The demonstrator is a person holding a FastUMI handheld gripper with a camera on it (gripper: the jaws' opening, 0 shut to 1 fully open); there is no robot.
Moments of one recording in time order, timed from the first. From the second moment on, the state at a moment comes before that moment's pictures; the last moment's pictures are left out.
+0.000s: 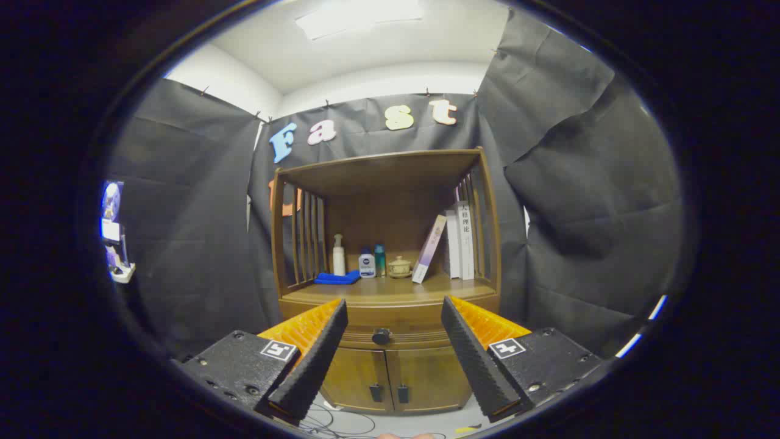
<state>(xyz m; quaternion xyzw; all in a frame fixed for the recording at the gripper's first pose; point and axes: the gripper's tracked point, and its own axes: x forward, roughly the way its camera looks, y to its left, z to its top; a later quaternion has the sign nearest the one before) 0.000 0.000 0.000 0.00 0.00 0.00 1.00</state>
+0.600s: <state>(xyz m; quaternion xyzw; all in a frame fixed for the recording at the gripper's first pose) 0.004 0.003 -0.026 0.02 0.02 0.00 1.00</state>
